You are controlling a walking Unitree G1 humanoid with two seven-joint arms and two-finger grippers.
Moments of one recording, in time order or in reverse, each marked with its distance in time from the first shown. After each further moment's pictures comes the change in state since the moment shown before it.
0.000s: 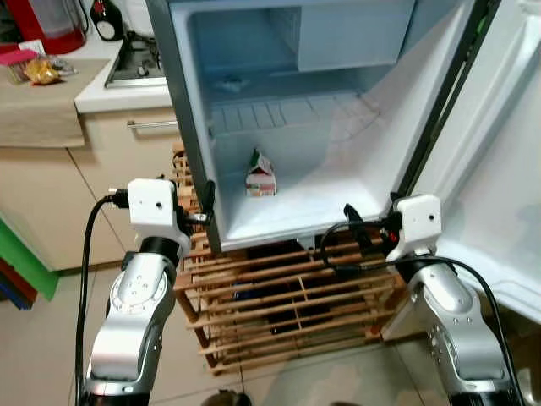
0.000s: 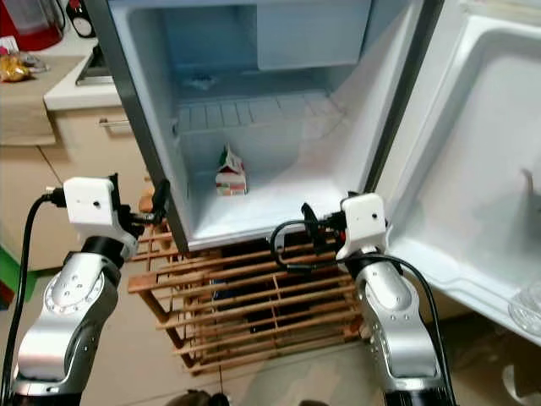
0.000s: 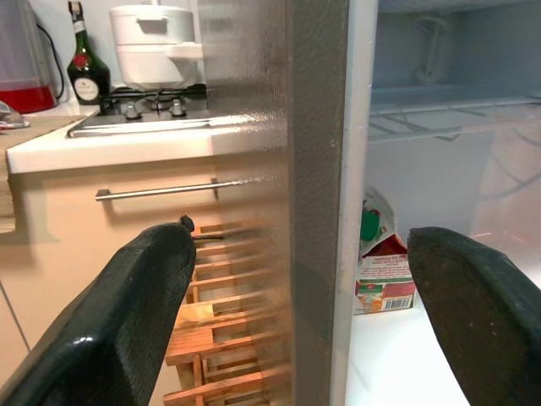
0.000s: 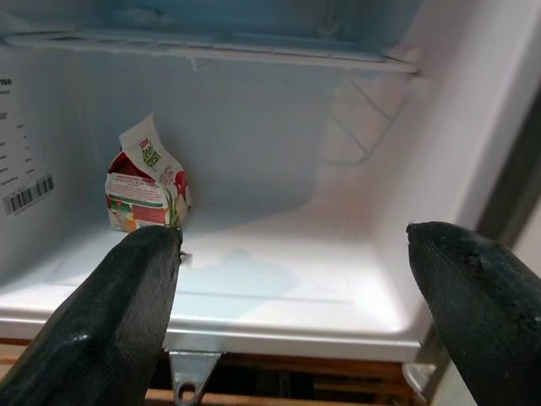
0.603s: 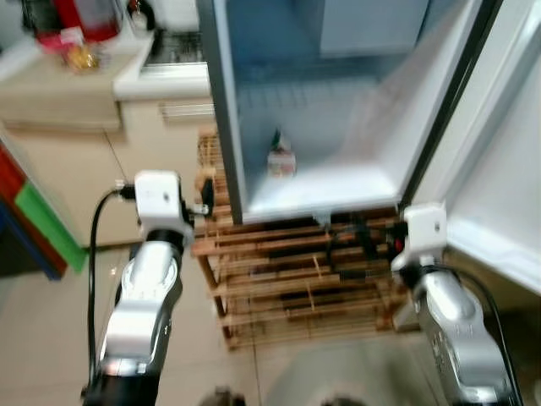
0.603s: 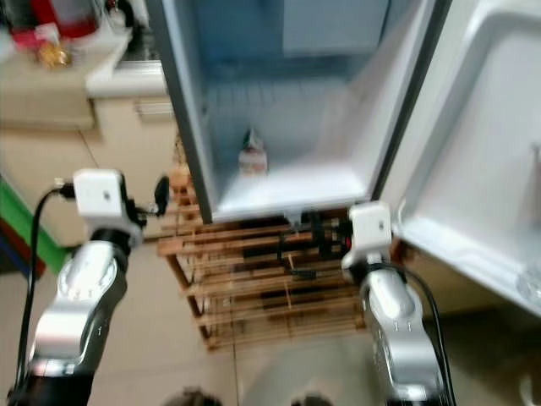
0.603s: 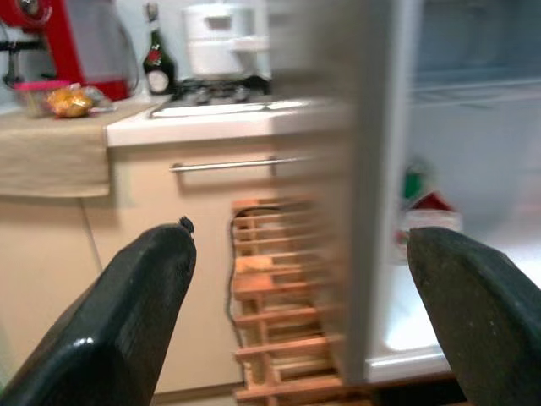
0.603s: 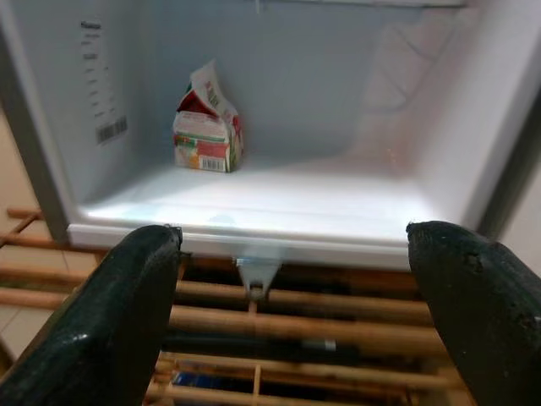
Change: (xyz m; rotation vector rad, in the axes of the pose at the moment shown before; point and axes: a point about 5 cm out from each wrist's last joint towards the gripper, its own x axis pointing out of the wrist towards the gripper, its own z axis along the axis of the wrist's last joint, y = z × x) left arm 0.017 -0.006 -0.004 0.002 0.009 0.038; right arm -0.007 -0.004 -0.015 0.016 0.041 -0.030
